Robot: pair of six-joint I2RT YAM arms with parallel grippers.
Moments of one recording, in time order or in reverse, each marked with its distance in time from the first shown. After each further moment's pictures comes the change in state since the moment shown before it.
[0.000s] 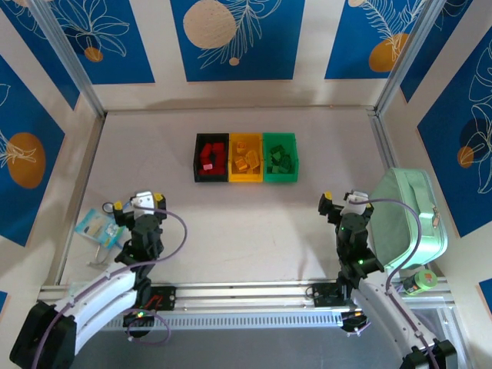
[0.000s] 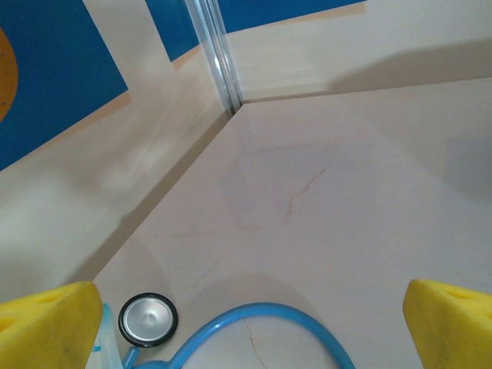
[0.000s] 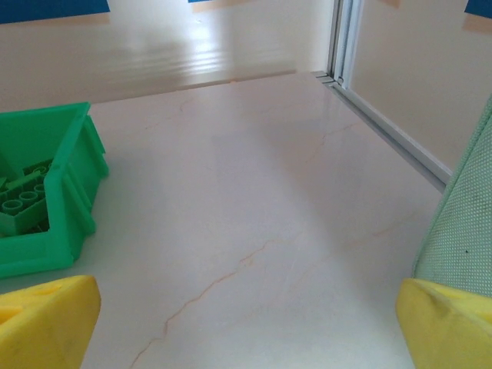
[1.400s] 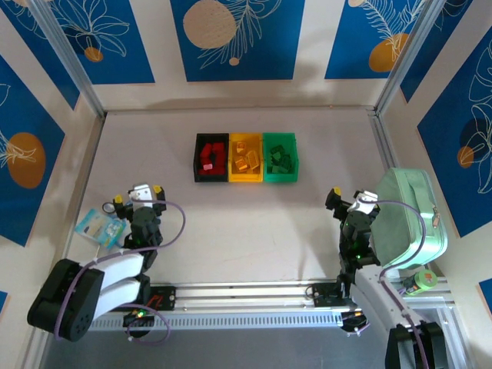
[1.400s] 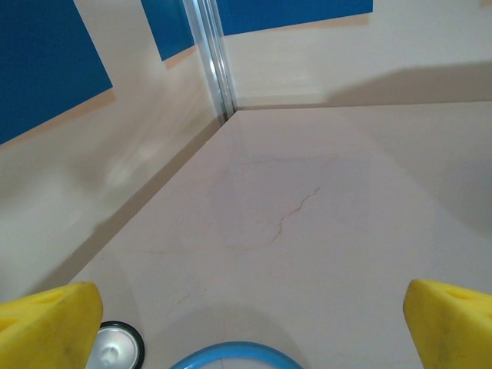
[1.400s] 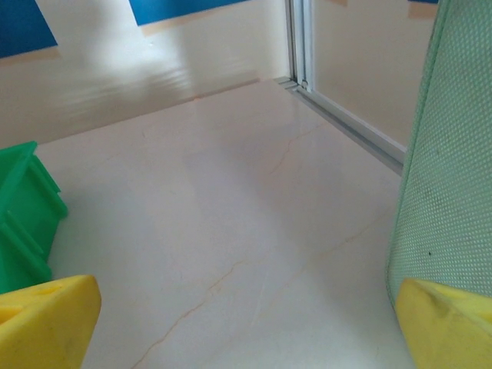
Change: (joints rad) left arm 0.142 0.373 -0.001 0.431 0.149 -0.003; right arm -0.159 0.213 -0.050 0.290 -0.068 0.062
